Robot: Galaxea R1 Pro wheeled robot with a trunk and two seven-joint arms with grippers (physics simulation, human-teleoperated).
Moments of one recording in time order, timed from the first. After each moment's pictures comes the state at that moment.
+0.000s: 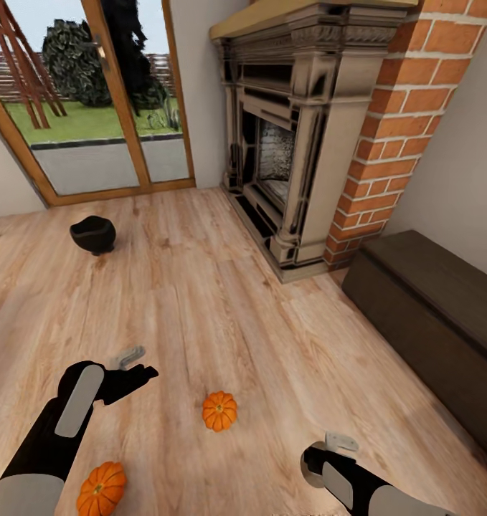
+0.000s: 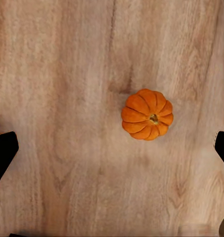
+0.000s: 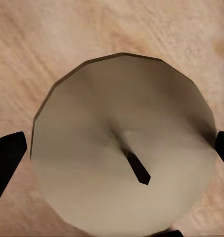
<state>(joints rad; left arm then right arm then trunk) -0.51 0.13 0.09 -1.24 0.83 0.99 0.49 -0.62 0.01 0.71 -0.17 -0.95 0.07 -0.24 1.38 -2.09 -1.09</state>
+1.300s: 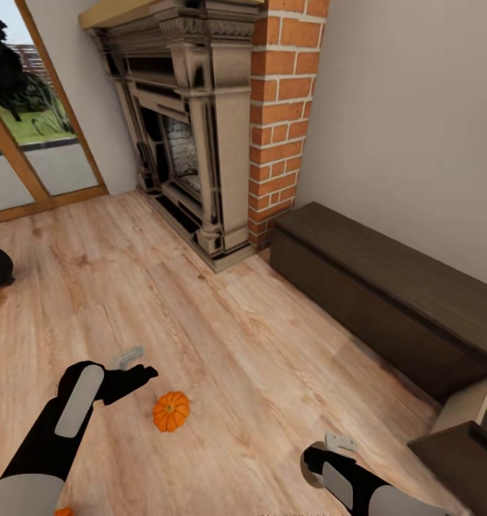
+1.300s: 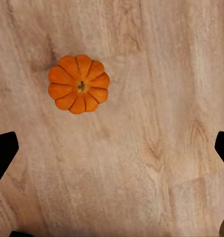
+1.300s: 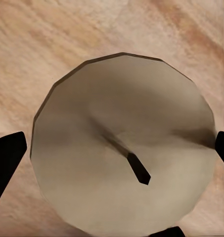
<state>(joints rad) -0.51 0.13 0.09 -1.24 0.83 0.99 0.49 -0.62 0.01 0.71 -0.17 -0.95 0.07 -0.24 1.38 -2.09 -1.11</state>
